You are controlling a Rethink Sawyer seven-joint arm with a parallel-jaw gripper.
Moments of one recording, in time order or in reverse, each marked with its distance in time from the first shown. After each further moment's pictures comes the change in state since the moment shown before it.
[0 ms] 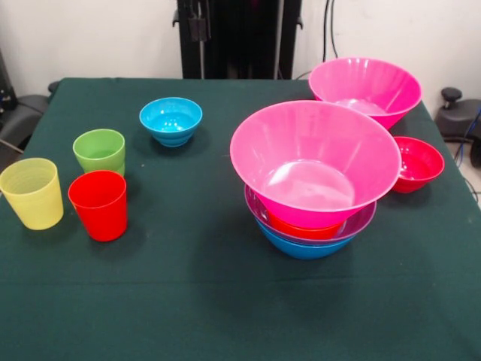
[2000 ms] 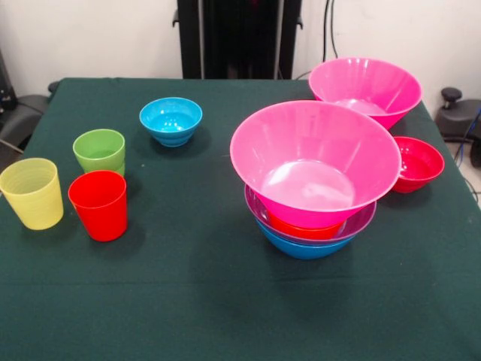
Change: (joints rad) arm 0.179 -0.202 0.010 0.269 0.124 -0.072 0.000
